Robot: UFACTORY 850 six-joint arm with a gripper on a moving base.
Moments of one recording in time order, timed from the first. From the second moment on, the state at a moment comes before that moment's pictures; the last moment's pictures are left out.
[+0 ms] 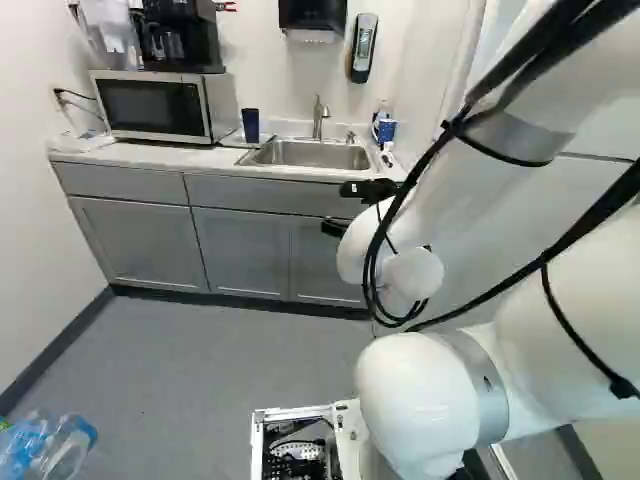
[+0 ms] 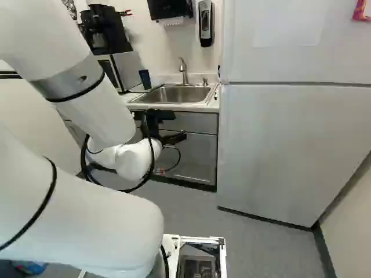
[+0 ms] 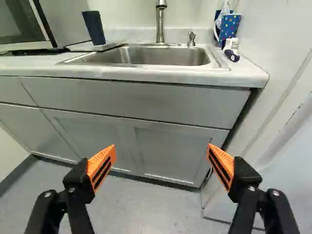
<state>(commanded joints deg) 0.0 16.0 -5.0 0.0 50.0 0.0</state>
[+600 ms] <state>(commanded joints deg) 0.0 15.5 -5.7 0.0 50.0 0.0</state>
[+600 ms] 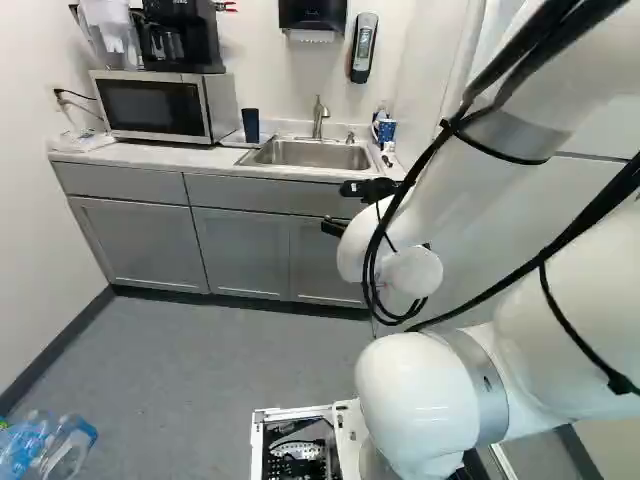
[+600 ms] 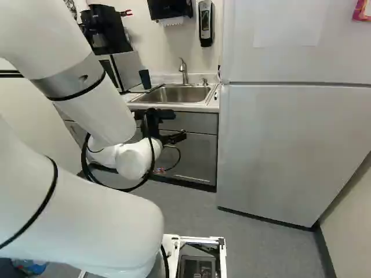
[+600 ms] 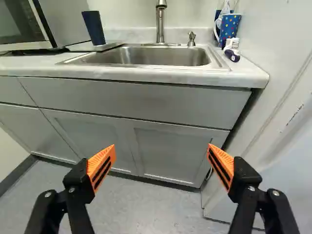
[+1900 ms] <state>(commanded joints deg) 0.0 19.2 -11.7 0.0 50.0 0.0</state>
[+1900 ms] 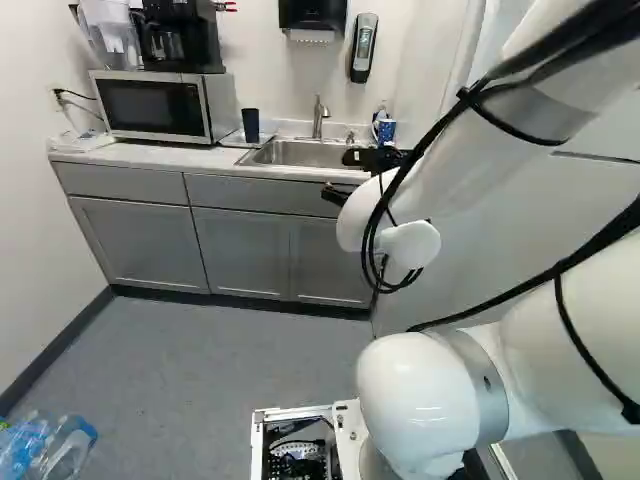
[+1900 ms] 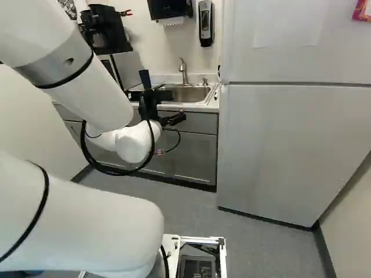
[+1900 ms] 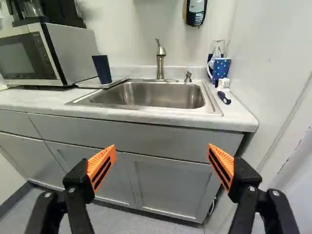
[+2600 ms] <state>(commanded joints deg) 0.0 19.3 -16.2 0.0 49.0 0.0</state>
